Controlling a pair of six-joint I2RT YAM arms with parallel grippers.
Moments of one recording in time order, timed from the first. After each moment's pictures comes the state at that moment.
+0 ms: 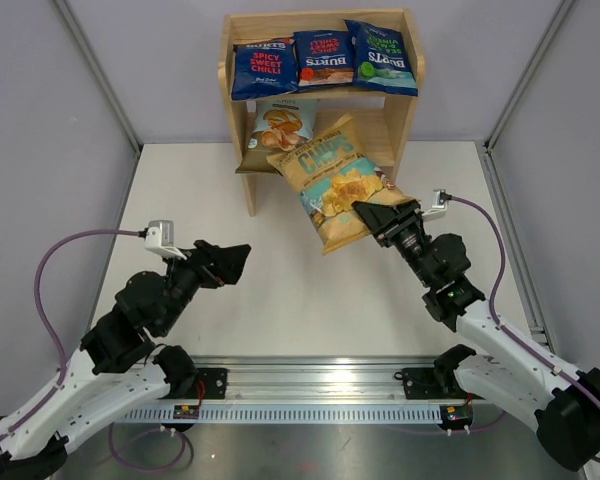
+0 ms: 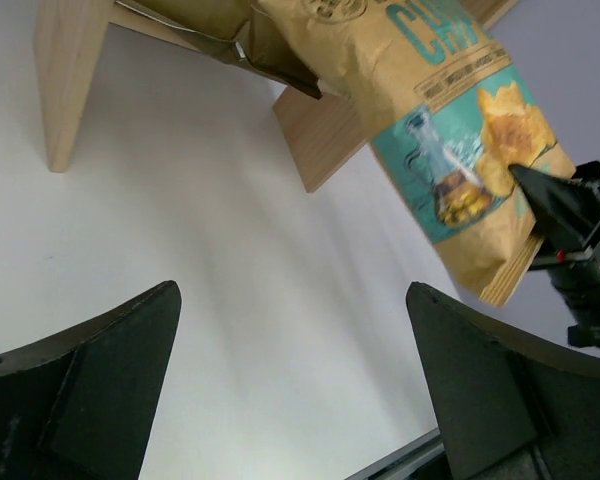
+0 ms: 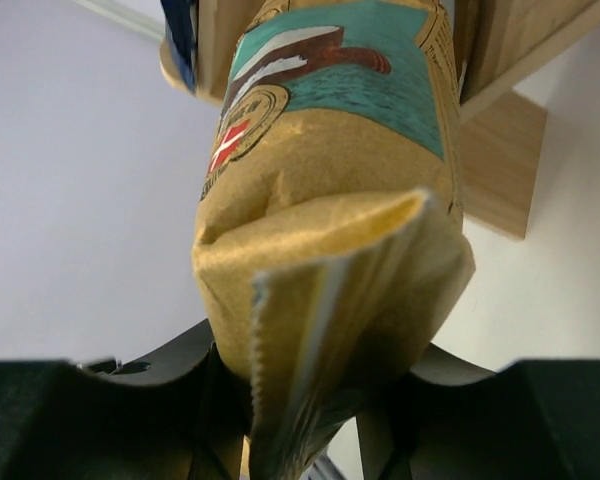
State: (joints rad) left arm -0.86 0.44 0.72 -0.35 -0.42 -0.66; right arm 0.56 0.88 0.53 0.54 -0.01 1.16
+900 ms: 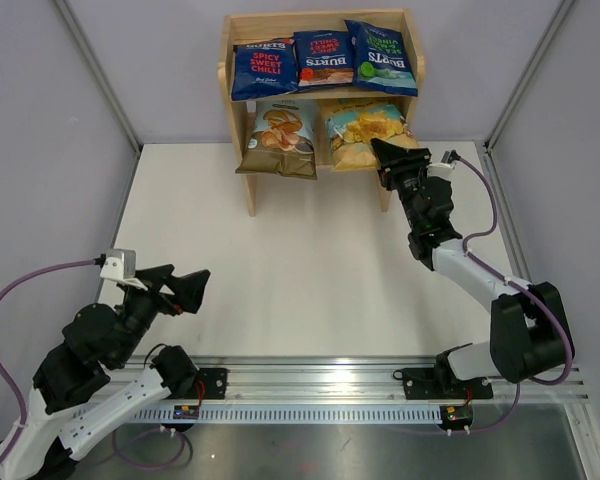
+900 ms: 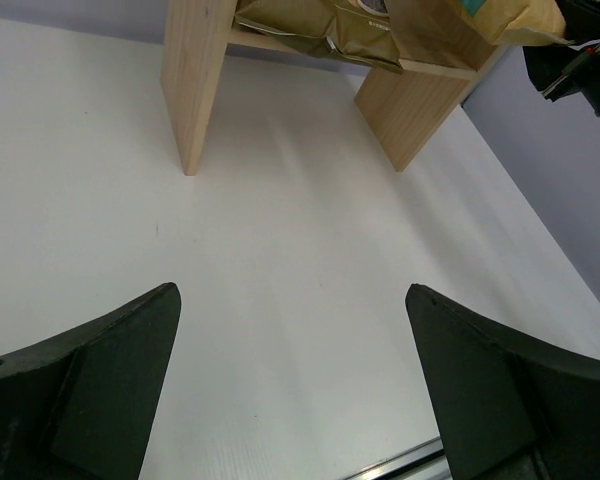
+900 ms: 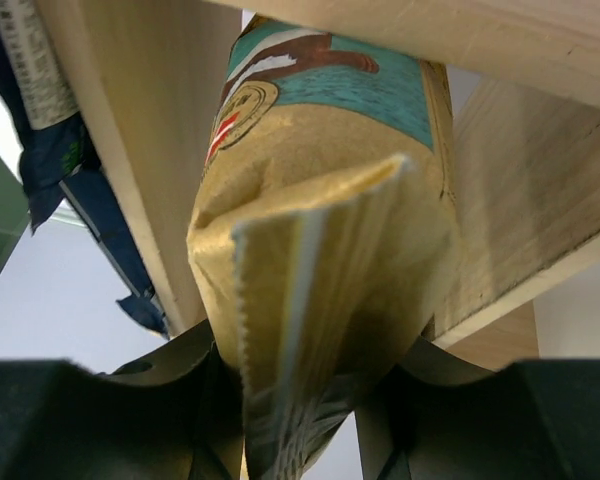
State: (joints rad) left arm -0.86 0.19 0.83 -0.75 -0.48 -0.43; right arm 0.33 1.38 0.84 0.75 0.11 1.35
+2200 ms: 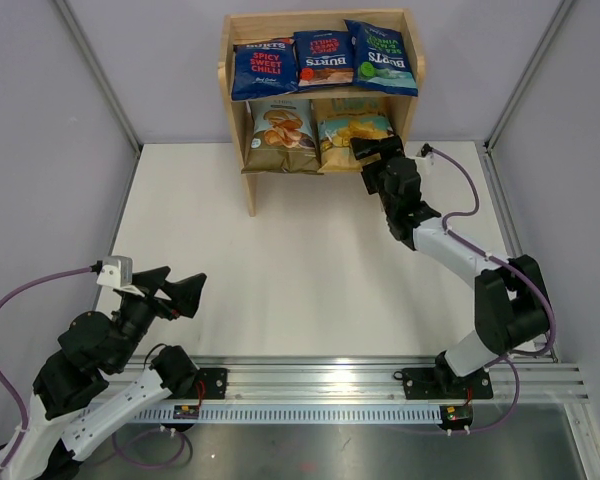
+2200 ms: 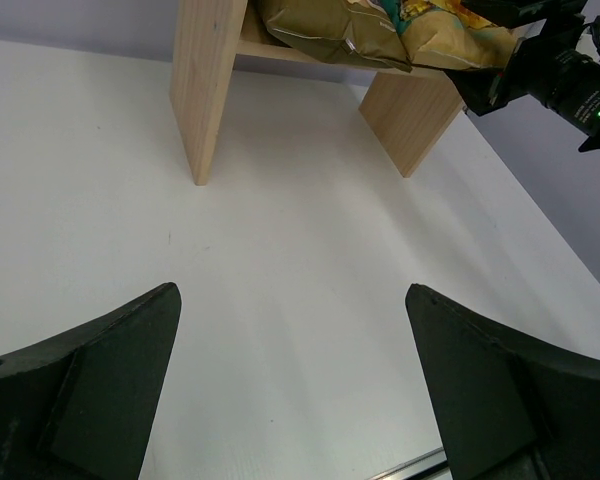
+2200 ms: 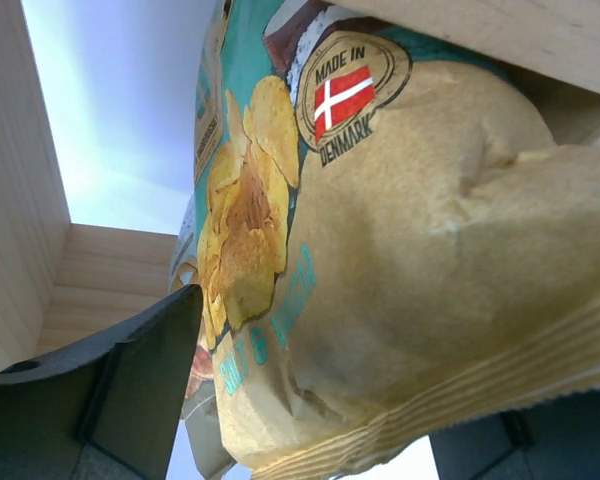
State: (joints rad) left arm -0.86 0.10 0.79 -0.75 -0.48 -0.37; right arm 0.42 1.58 1.05 0.45 0.29 1.27
